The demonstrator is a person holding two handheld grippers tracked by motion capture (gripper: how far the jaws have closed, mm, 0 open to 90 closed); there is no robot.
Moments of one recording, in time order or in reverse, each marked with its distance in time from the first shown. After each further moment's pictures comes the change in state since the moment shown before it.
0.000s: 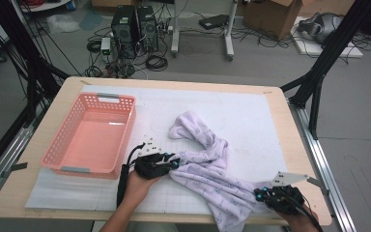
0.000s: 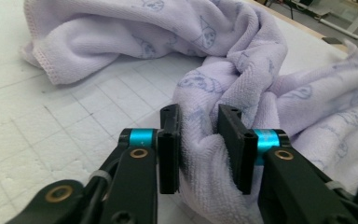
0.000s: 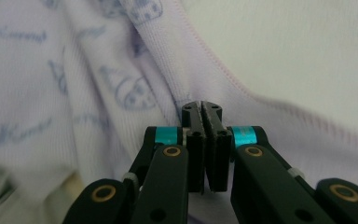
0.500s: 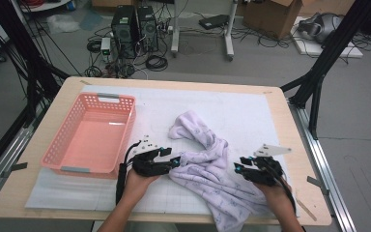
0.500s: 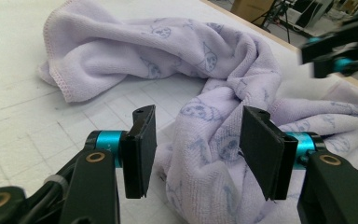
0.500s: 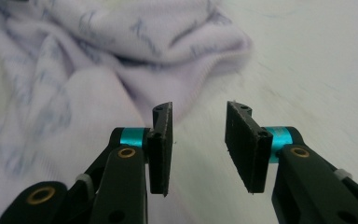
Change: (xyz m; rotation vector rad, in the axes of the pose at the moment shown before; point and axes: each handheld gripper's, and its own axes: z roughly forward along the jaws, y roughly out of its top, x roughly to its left) left arm 0.003 0.005 -0.007 -0.068 0.018 -0.009; right arm -0.013 0.083 0.049 -0.174 -0.006 0.062
